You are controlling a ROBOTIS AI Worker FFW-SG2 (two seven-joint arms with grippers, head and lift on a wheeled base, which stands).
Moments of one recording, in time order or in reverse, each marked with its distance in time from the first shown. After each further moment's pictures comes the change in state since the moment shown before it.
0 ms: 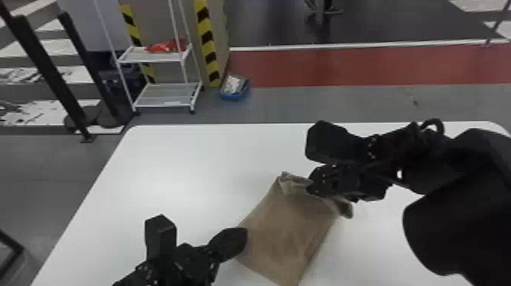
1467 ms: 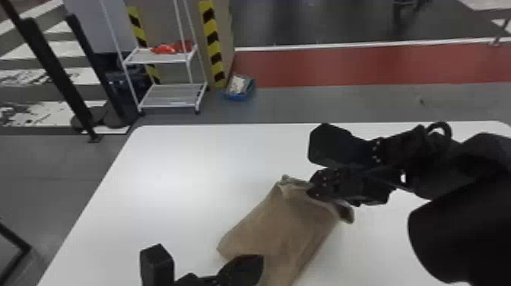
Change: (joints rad) left arm 0.206 0.000 -0.027 -0.194 0.049 0.010 -0.039; right arm 0.019 0.012 -0.004 -0.023 0.004 0.000 0.011
